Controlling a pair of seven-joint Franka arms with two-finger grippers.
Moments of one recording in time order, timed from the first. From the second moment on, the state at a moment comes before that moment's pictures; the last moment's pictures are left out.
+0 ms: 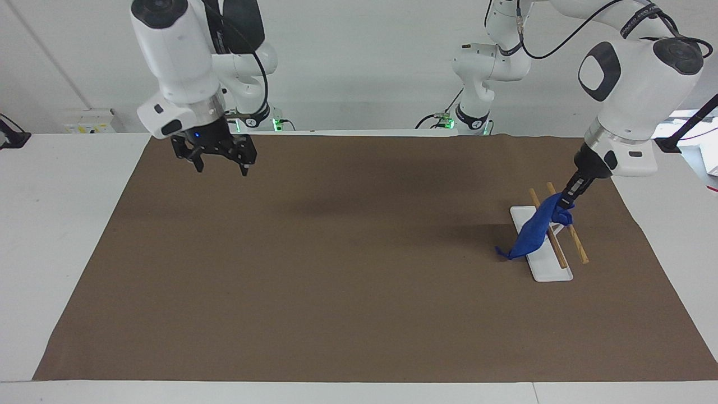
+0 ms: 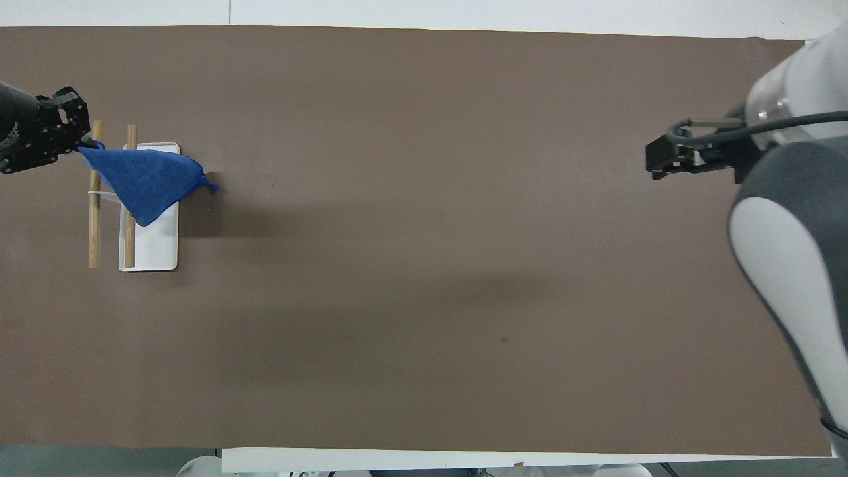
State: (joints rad) left arm -0.22 0.05 0.17 -1.74 -0.02 1.88 -0.65; right arm -0.04 0.02 0.18 -1.47 -0.08 1.44 0.23
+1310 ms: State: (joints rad) left arm -0.02 0.03 0.17 -1.77 0.00 2.12 -0.44; right arm -0.23 -0.01 0.17 -1.45 -0.01 1.33 0.01
